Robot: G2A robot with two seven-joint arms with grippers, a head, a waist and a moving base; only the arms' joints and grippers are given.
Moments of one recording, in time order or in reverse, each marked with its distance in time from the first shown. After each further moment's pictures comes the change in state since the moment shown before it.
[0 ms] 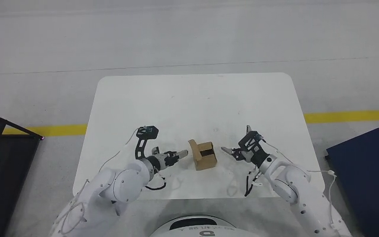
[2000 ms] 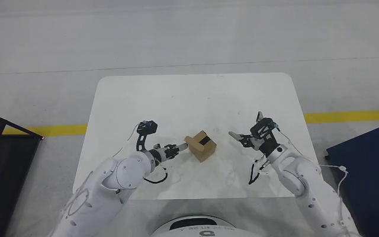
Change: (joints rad) left arm -0.063 -0.054 -0.019 0.122 -0.099 0.040 0.014; right arm 0.032 -0.010 0.099 -0.044 0.055 0.023 -0.016
